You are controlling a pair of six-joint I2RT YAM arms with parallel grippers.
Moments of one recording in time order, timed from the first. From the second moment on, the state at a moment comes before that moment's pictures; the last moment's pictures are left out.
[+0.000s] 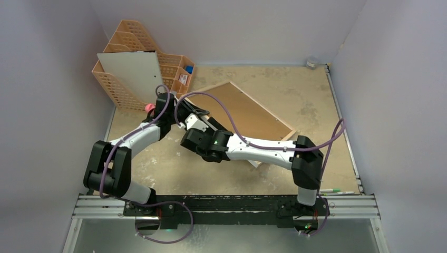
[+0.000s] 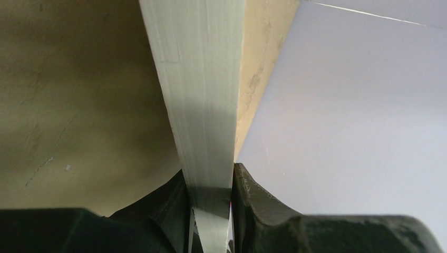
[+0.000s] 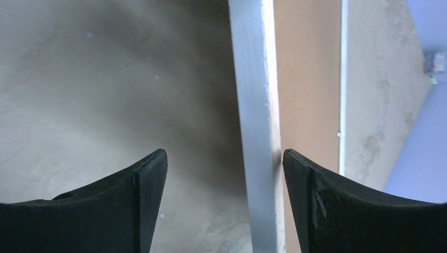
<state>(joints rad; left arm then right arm) -0.27 1.47 0.80 0.14 0.47 -1.32 1.22 1.83 1.55 -0.78 0.75 0.19</state>
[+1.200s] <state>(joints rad) -0.20 1.42 1.30 -0.44 0.42 -0.93 1.21 1.88 1.78 -0.95 0.94 0.12</state>
